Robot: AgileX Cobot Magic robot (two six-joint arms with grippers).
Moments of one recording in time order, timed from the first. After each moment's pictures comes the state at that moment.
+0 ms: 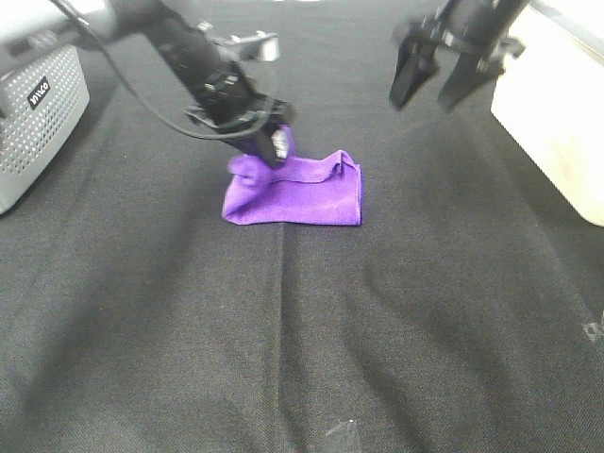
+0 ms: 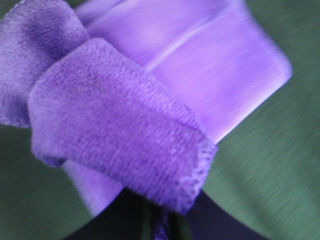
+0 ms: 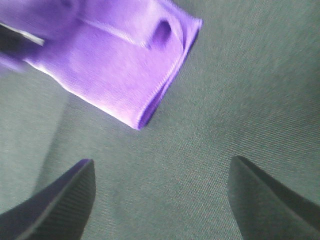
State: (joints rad) left arm -0.36 2.58 -2.39 -0.49 1.22 0.31; right arm 0.19 2.12 -1.96 0.35 1.22 -0.27
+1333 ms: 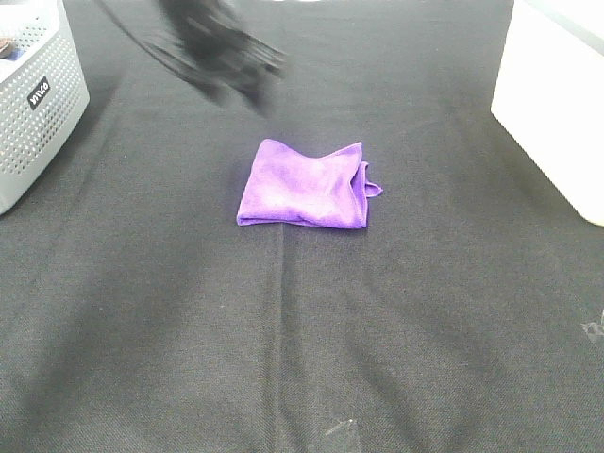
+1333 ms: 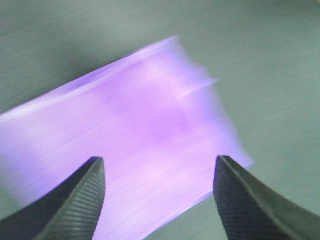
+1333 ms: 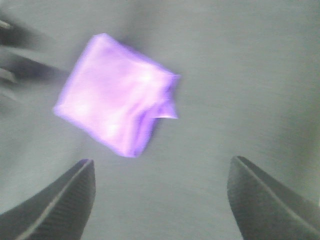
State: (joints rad) left arm -0.36 2.40 -2.41 -0.10 1.21 0.05; right arm 0.17 1.84 -1.96 0.23 1.22 -0.14
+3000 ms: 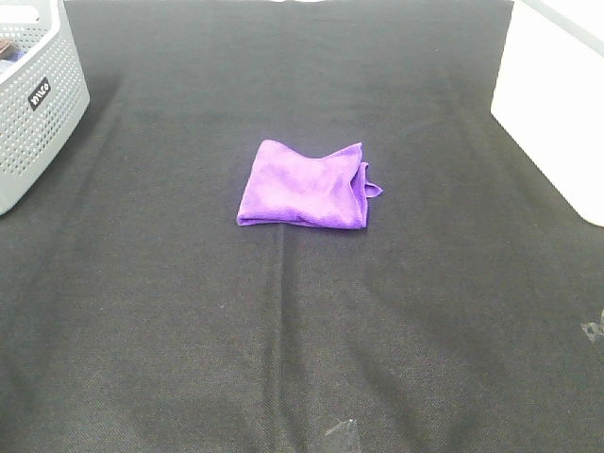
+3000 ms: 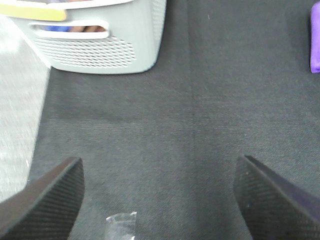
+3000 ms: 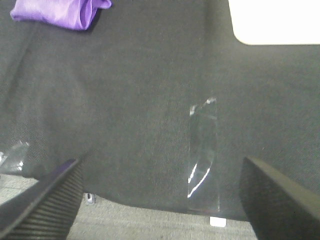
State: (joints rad) left arm 0.01 0.42 -0.75 0.07 1.04 -0.01; right arm 0.00 0.28 -0.69 0.13 1.22 -0.12
